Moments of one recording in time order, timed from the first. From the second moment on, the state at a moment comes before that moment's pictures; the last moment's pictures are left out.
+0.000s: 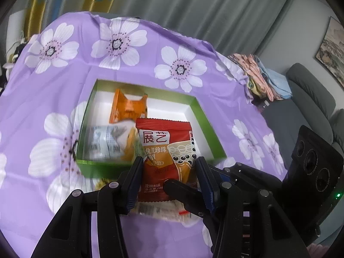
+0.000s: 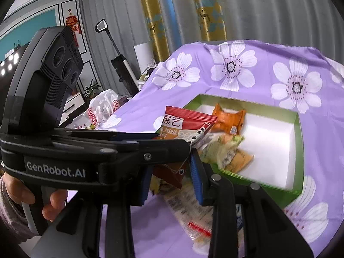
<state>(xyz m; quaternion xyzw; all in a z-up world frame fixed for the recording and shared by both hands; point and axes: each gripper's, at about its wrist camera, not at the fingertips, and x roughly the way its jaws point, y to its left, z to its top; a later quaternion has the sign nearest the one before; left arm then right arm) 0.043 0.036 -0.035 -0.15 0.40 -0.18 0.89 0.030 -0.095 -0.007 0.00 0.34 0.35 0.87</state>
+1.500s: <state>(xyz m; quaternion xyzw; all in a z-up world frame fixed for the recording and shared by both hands) 0.104 0.083 -0.053 -0.21 0.42 -0.13 0.87 0.087 -0.113 -0.016 0.00 0.38 0.29 0.88</state>
